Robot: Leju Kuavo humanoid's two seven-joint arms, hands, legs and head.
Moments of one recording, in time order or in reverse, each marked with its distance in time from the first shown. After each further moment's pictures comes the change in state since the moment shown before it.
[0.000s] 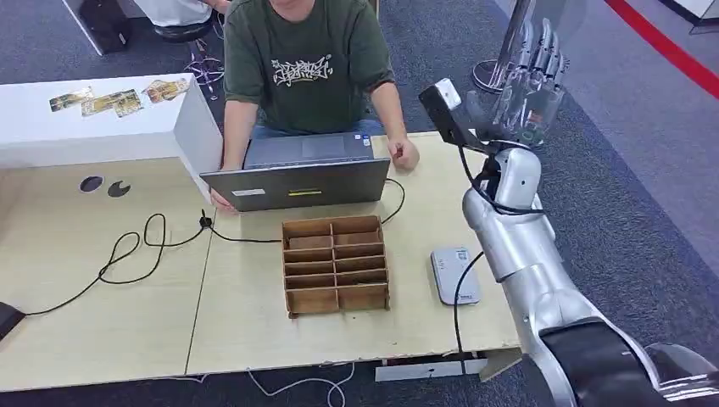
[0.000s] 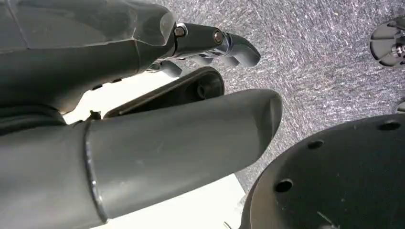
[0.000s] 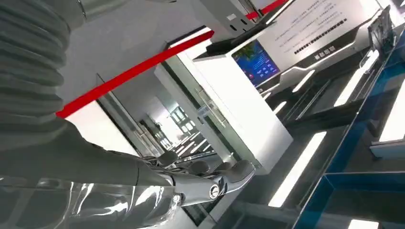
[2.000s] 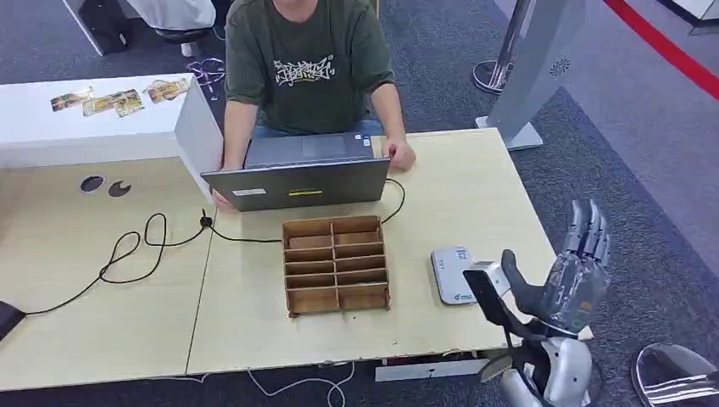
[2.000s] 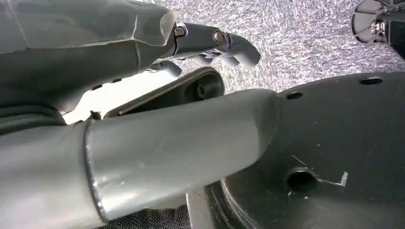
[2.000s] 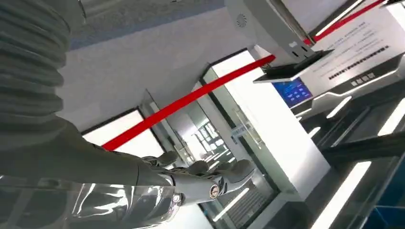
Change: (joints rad) left arm 0.039 -0.104 0.080 0.074 0.156 0.009 -0.066; right arm 0.886 0.005 -0.115 -0.737 -0.014 0.000 -0.015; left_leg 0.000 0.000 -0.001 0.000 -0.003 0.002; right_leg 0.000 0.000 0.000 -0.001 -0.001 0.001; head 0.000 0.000
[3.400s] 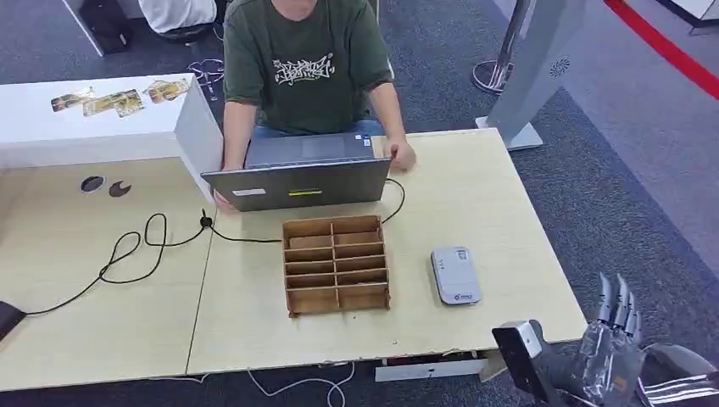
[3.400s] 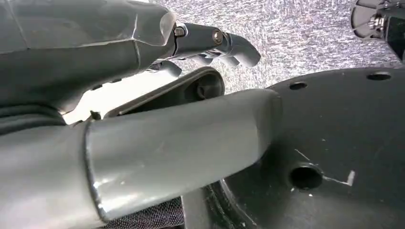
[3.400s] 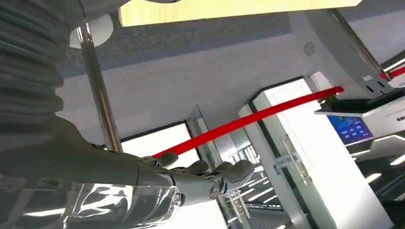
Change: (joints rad) left arm 0.016 -0.032 0.034 0.013 0.065 0.015 -0.017; right arm 0.319 -0.094 0.035 -0.147 -0.022 0.019 0.213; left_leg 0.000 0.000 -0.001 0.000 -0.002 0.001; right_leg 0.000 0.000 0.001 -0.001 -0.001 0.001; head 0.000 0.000
